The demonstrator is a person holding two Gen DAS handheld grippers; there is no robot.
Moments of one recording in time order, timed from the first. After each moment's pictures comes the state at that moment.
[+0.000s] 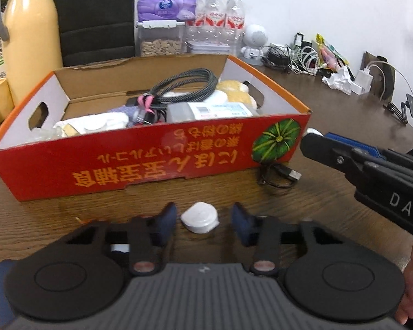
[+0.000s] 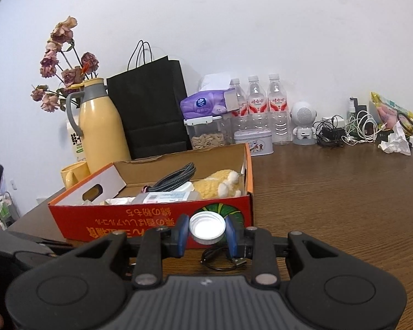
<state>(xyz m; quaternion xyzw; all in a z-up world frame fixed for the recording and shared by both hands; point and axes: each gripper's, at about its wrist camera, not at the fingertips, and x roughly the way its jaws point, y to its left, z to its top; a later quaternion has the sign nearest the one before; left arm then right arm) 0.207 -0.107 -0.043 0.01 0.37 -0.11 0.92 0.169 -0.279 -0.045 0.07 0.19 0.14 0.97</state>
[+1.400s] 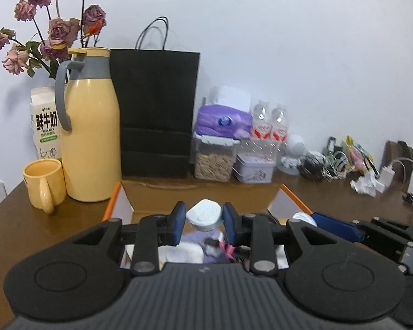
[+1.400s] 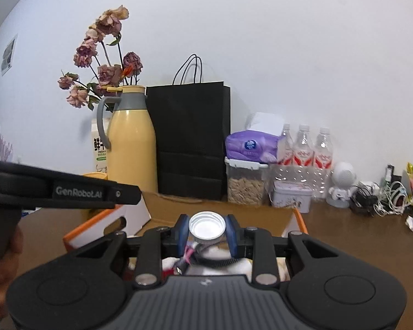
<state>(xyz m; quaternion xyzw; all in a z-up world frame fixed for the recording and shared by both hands) 0.233 -0.024 0.064 -0.04 0.19 -0.05 0.98 0.217 -0.181 0.019 -0.03 0.14 0.17 0.97</state>
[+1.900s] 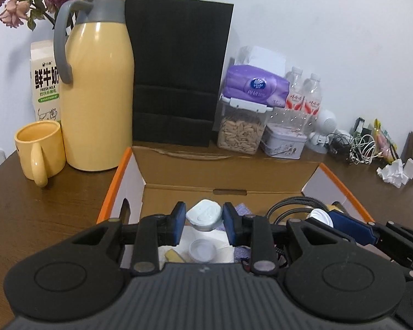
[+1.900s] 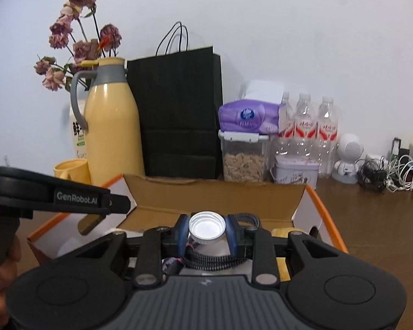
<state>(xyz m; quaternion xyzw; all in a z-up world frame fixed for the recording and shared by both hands) 0.297 0.001 0.018 -0.06 0.27 -0.02 0.96 0.272 -0.170 -0.022 -0.01 0.18 0.16 0.97</state>
